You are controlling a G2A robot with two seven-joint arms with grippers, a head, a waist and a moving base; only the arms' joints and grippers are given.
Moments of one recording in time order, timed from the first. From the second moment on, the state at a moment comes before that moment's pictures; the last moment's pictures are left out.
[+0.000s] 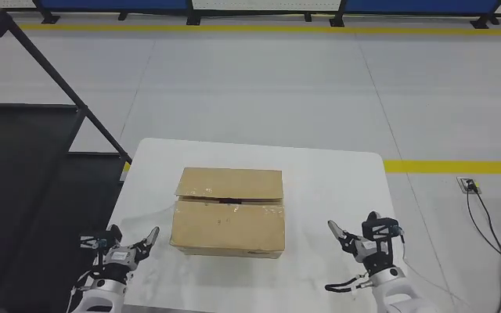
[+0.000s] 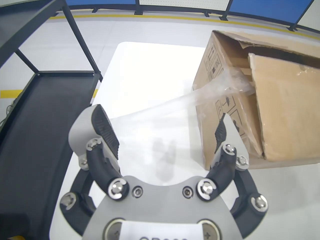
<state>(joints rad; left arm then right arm) 1.66 -1.16 -1.69 -1.84 1.08 -0.06 -0.05 -1.54 -1.18 1.44 -1.99 -1.15 0.05 0.18</state>
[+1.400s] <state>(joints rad) 1.50 -1.16 -1.70 -1.79 0.61 -0.17 -0.26 -1.21 -1.21 1.32 -1.74 -0.18 -0.30 0.57</state>
